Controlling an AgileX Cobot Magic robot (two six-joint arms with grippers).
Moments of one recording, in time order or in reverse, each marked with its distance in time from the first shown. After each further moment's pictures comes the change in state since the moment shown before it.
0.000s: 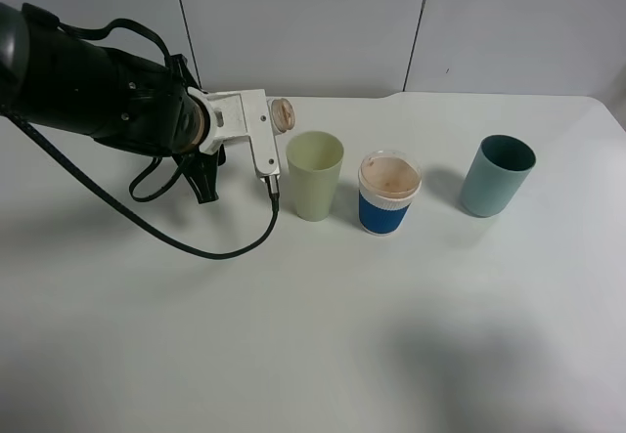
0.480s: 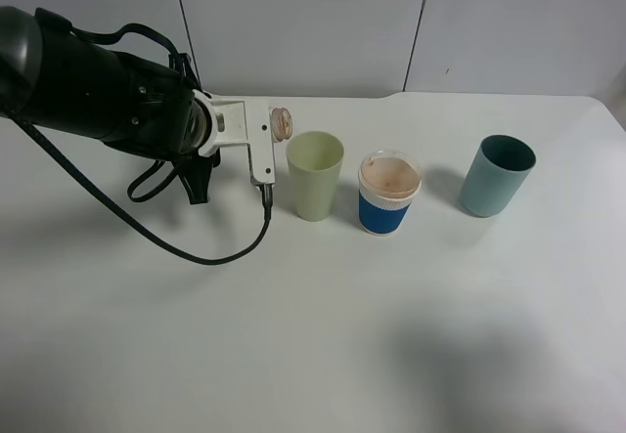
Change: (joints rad) left arm -0.018 0.004 -0.006 -0.004 0.081 0.077; right arm 0.000 0.000 0.000 0.000 0.000 0.000
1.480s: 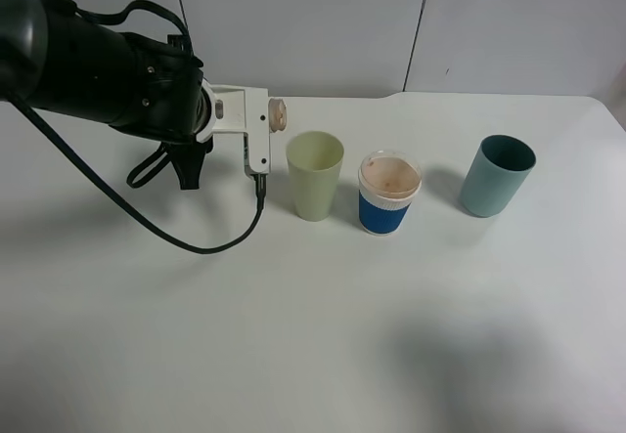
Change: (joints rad) left arm -0.015 0.010 -0.061 -0.054 0.111 0.131; right arm 0.000 0.000 0.000 0.000 0.000 0.000
